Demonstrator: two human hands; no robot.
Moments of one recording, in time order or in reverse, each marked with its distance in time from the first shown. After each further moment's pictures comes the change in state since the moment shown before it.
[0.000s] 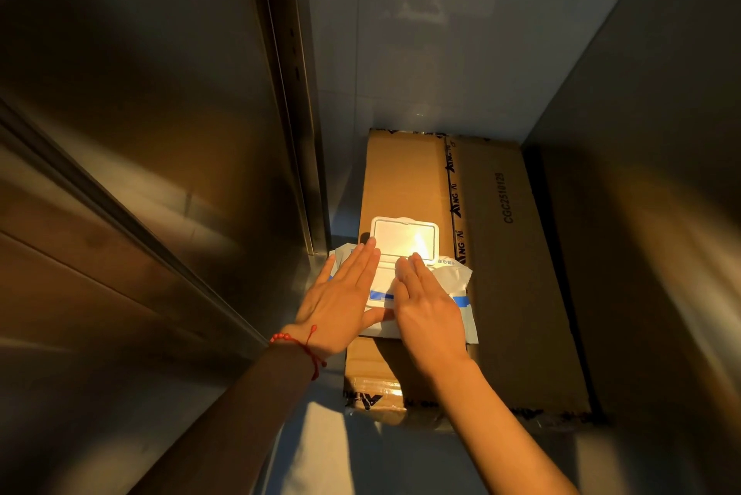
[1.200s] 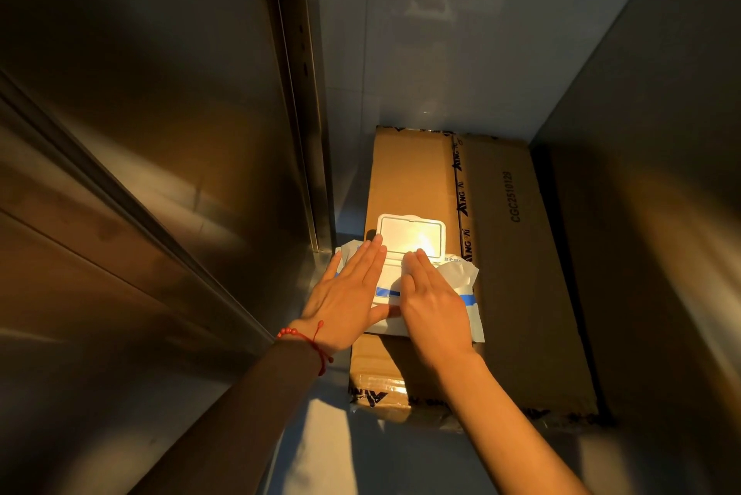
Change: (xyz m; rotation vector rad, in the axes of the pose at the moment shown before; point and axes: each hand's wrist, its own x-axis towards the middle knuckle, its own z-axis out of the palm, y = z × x) left_hand 0.001 0.002 -0.006 0.043 -0.037 0.004; right_hand 0.008 -0.002 -0.002 0.023 -0.083 0.024
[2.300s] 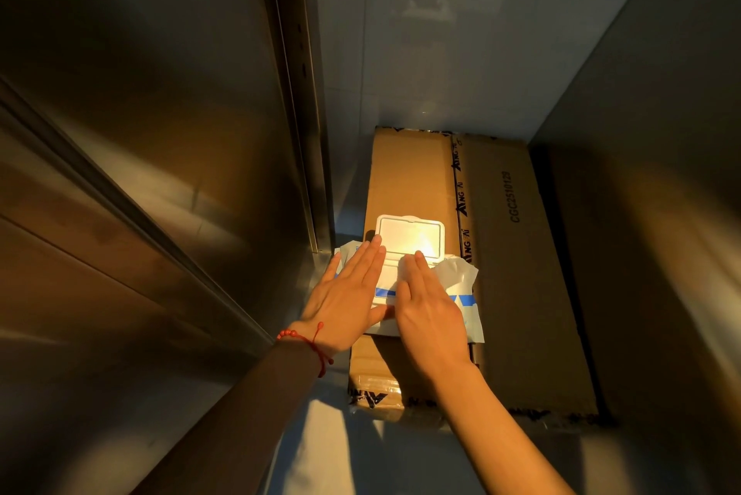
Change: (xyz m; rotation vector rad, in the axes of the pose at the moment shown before) left_hand 0.000 0.000 0.004 0.011 0.032 -0.004; right_hand -0.009 -0.006 0.003 -0.006 0.145 -0.002
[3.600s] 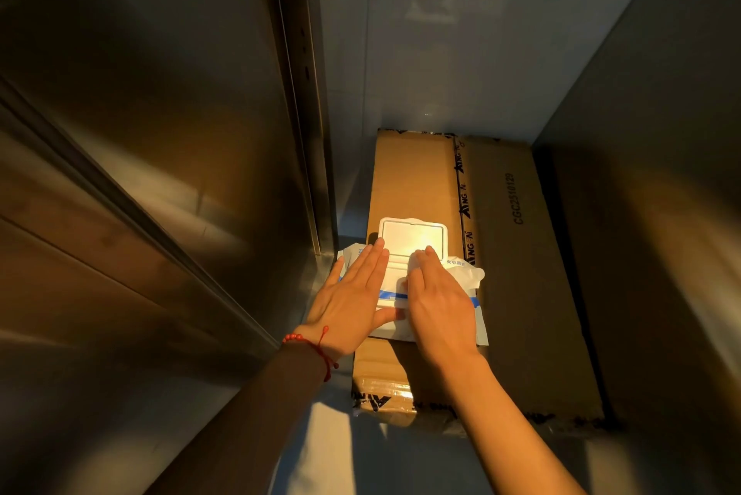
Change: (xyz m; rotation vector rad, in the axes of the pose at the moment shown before) left_hand 0.001 0.003 0.000 -0.063 -0.027 -0.030; right_hand 0.009 0.008 0.005 0.096 0.034 0.079
